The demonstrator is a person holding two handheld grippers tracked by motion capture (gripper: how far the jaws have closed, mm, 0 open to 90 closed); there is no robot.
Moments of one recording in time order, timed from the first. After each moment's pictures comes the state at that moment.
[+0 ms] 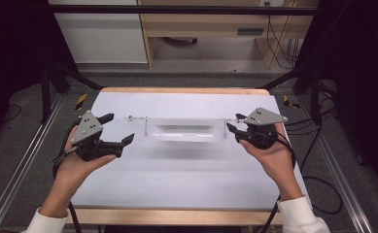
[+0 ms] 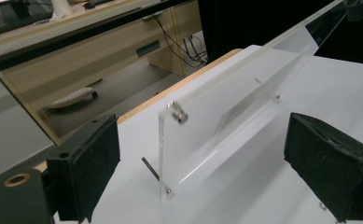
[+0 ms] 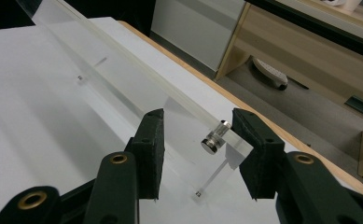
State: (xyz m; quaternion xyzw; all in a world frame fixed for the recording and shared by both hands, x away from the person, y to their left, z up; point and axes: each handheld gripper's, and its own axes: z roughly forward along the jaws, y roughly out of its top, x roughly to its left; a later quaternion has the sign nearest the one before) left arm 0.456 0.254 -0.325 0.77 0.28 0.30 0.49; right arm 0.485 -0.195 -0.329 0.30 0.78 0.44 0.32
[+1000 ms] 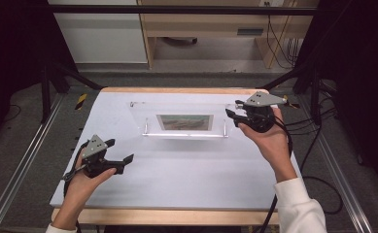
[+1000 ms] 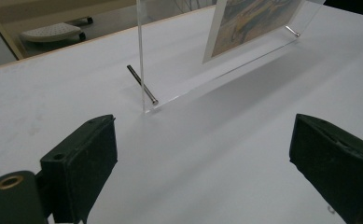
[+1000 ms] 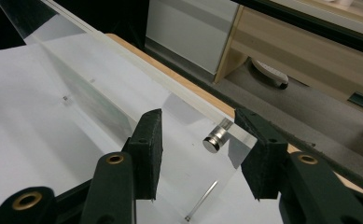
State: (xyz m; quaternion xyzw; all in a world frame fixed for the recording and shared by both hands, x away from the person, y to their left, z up) left arm 0.466 0.272 -0.423 0.77 0.36 0.24 0.47; right arm 0.524 -0.196 -0.316 0.32 0.77 0.45 0.31
